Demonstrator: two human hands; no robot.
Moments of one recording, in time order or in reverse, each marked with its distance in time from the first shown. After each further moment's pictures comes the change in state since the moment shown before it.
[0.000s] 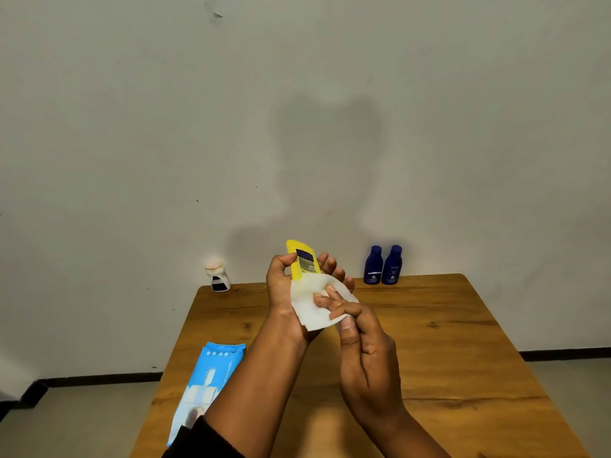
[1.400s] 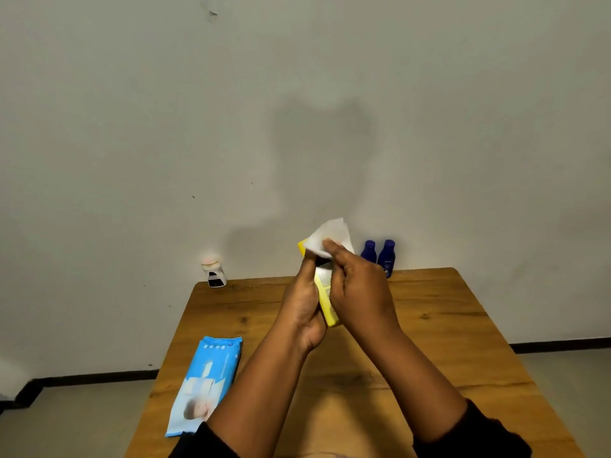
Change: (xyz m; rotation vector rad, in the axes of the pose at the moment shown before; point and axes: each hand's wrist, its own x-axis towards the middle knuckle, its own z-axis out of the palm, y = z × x) left_hand -0.015 -0.032 -0.002 0.376 0.040 0.104; right_hand 0.066 -0.005 -0.009 -0.494 -0.074 0.094
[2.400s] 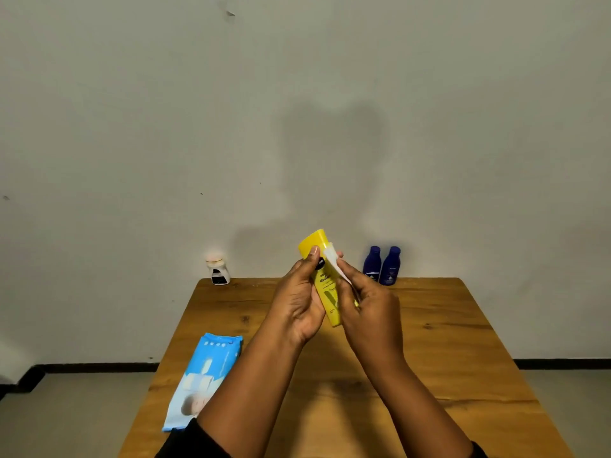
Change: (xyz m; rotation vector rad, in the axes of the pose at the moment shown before) left_hand 0.001 0.017 -0.003 -0.195 0.083 0.052; right_hand -0.023 0.010 0.004 0.239 0.087 0.094
